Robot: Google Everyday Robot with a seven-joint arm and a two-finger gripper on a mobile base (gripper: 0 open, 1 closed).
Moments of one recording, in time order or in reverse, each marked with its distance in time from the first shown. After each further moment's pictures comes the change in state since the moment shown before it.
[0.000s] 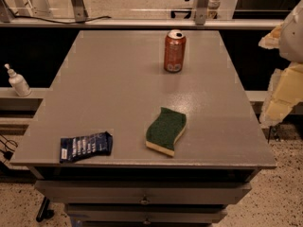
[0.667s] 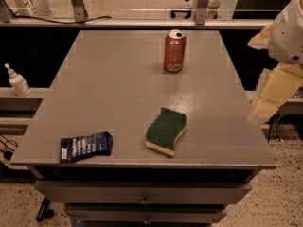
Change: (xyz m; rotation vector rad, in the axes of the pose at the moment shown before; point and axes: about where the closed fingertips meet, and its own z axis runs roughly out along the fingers) arm -0.020 0.003 0.005 -0.010 -0.055 -0.009
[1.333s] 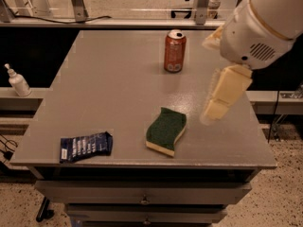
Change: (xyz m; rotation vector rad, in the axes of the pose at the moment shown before) arm -0.083 0.022 0.016 -0.059 -0.167 -0.073
